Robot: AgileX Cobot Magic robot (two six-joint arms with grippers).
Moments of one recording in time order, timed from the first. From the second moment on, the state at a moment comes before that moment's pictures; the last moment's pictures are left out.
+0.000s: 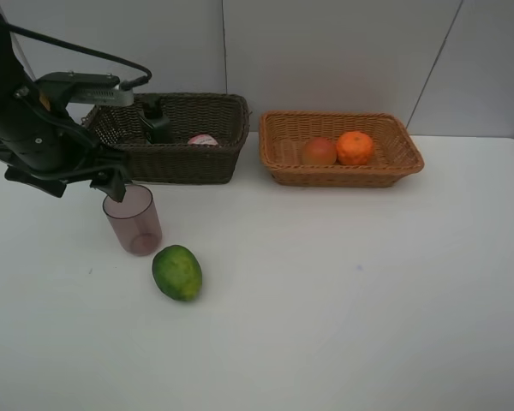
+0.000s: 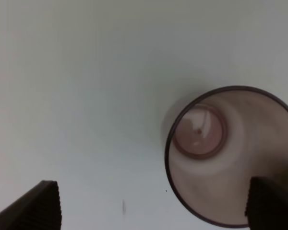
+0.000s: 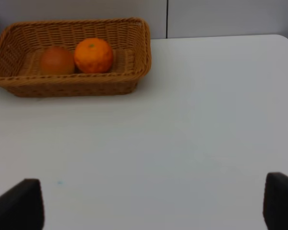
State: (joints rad) left arm -0.31 1.61 -0.95 0.12 0.62 -0.30; right arm 0.00 0.00 -0.52 -0.06 1.06 0.06
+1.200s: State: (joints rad) left arm -0.31 1.86 -0.95 0.13 0.39 -0.32; right arm 0.00 0.00 -0.52 -0.06 1.06 0.06
